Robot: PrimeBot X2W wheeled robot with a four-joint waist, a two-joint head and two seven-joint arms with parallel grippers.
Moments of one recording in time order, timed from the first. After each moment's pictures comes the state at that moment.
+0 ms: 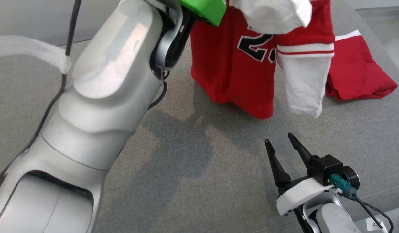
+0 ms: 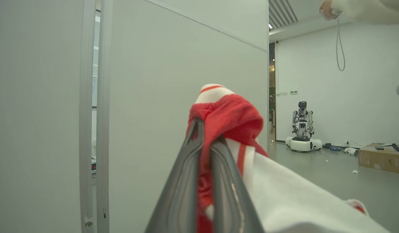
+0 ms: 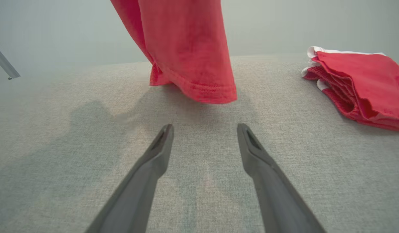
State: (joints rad) left arm -1.27 0.05 -0.68 0.45 -0.69 0.01 -0.24; right arm -0.13 -0.05 0.18 0.23 0.13 0.13 -0.22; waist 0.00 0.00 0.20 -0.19
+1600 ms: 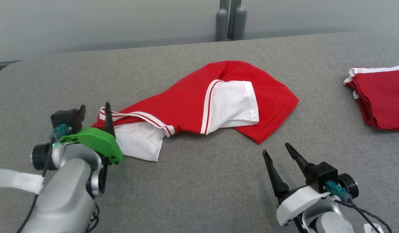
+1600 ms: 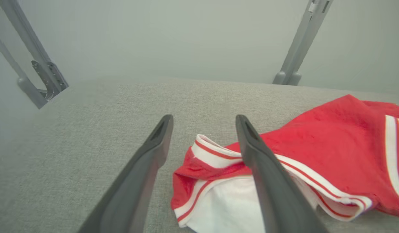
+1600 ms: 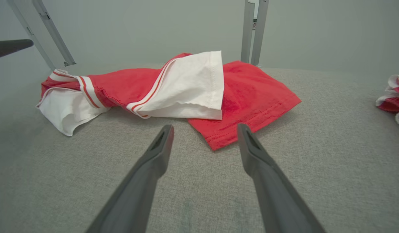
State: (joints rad) left arm -0.60 0.31 -0.60 0.70 -0.78 0.20 -0.21; right arm -0.08 -0.05 0.18 0.21 0.09 0.13 -0.17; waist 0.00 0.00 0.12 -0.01
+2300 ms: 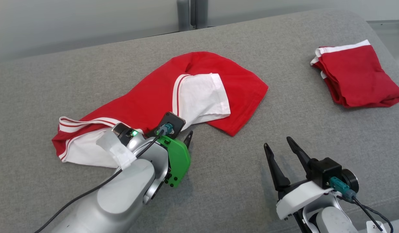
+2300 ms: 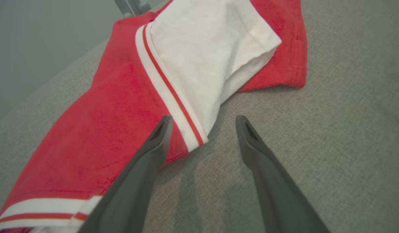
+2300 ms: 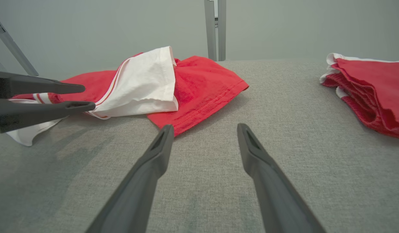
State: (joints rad) left arm -0.70 0.23 -0.99 0.53 -0.56 0.11 0.18; right arm -0.10 -0.05 0.18 0.22 0.12 0.13 -0.20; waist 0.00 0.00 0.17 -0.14
